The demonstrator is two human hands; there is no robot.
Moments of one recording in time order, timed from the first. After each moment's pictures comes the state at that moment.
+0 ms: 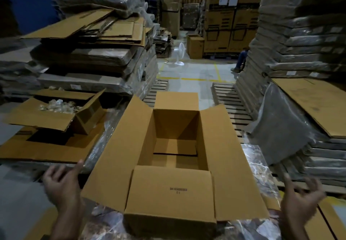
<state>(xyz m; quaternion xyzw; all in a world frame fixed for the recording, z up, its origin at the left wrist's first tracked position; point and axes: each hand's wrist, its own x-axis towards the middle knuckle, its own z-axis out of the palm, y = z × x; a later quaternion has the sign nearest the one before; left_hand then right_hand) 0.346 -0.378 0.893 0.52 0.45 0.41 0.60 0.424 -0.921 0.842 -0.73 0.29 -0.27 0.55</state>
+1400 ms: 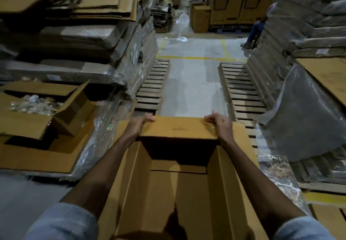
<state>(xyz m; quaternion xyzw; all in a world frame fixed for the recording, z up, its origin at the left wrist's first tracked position) 0.763 -0.370 0.822 0.78 0.12 -0.02 0.61 0.830 -0.700 0.797 -0.79 -0.03 -0.05 0.61</state>
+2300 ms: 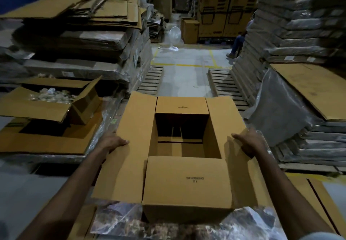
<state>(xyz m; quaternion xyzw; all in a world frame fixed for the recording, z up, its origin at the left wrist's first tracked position) 0.499 -0.291 0.844 0.80 0.29 -0.06 0.51 0.589 -0.807 0.843 -0.92 0.20 0.06 0.34</state>
